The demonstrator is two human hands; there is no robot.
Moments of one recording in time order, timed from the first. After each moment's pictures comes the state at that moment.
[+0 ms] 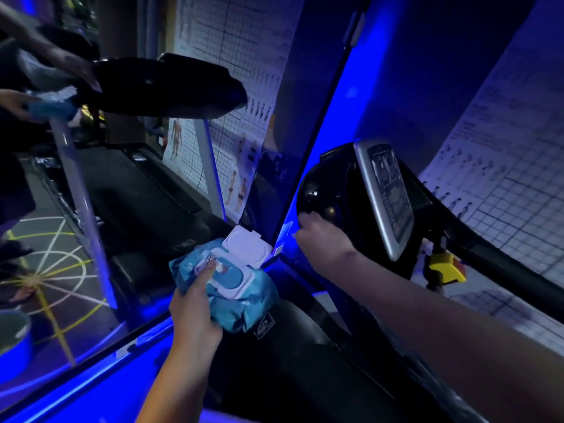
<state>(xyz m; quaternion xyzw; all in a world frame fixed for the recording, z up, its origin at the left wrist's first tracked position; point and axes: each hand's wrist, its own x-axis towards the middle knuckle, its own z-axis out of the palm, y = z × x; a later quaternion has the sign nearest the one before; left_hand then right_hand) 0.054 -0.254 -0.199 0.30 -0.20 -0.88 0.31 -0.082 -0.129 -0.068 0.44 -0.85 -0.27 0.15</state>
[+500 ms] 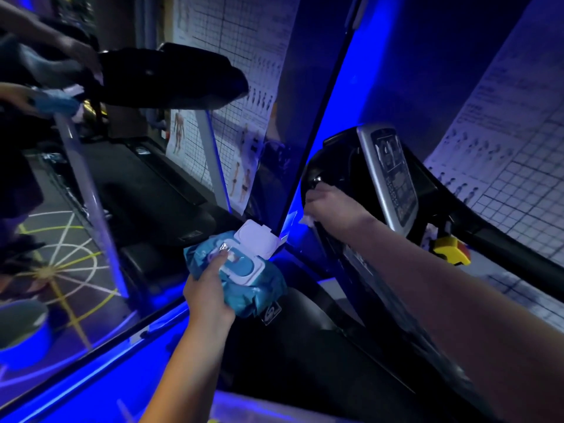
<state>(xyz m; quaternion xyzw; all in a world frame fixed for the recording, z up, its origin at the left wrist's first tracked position) 0.055 -0.247 -0.198 0.33 -0.20 -0.87 0.31 -0.130 -0.122 -0.056 0.57 -0.79 -0.15 0.19</state>
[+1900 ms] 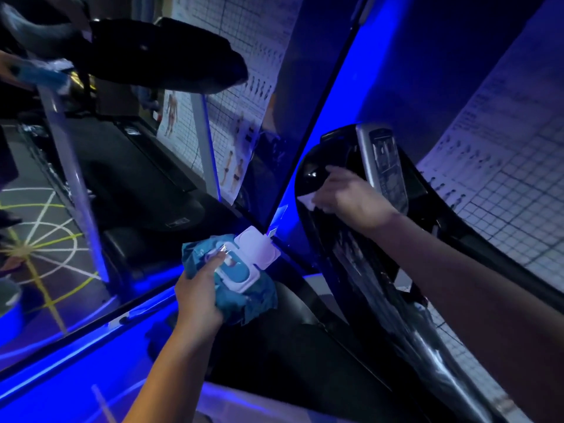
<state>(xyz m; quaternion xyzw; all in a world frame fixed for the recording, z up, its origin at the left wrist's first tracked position) 0.057 -0.237 -0.209 0.36 -0.25 -0.86 0.26 -0.139 -0.087 -0.025 0.66 -0.71 -0.10 0.23</state>
